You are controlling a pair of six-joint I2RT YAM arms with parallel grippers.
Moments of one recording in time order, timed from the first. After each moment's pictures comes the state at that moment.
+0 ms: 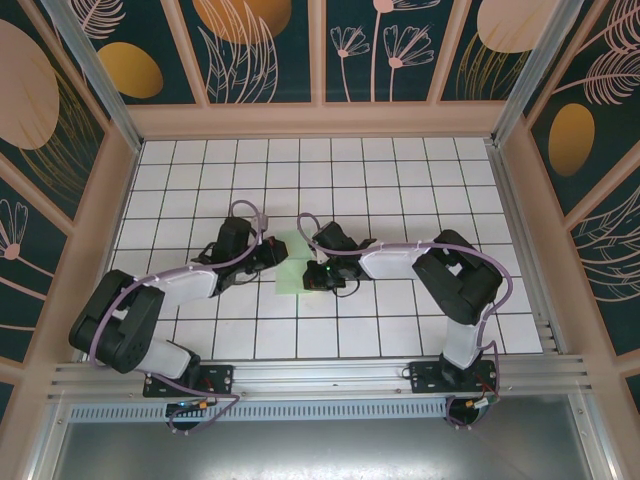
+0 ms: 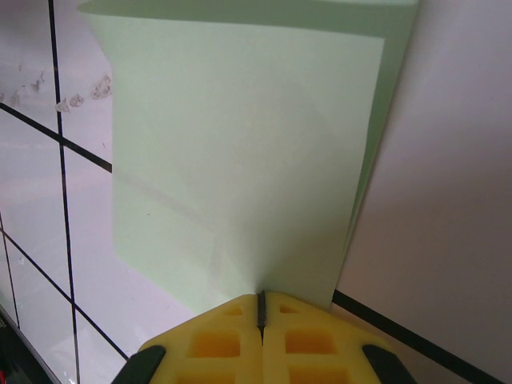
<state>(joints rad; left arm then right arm) -0.47 1.47 0.54 0.27 0.40 -0.78 0.85 1.84 0.96 -0.16 -0.38 0.71</state>
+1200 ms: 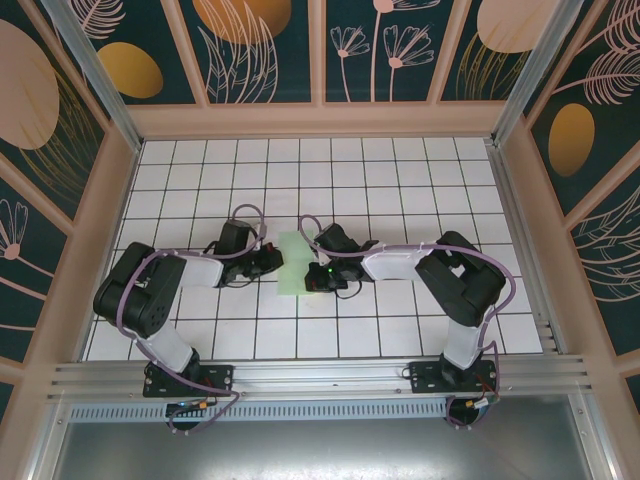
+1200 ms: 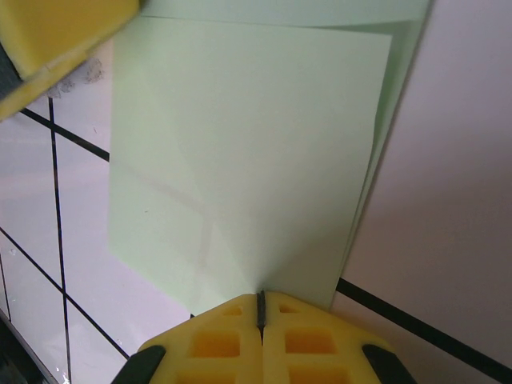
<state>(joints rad) -0.36 1.68 0.57 0.27 0.47 -0.71 0.85 1.82 0.93 -0.16 -0.38 0.70</state>
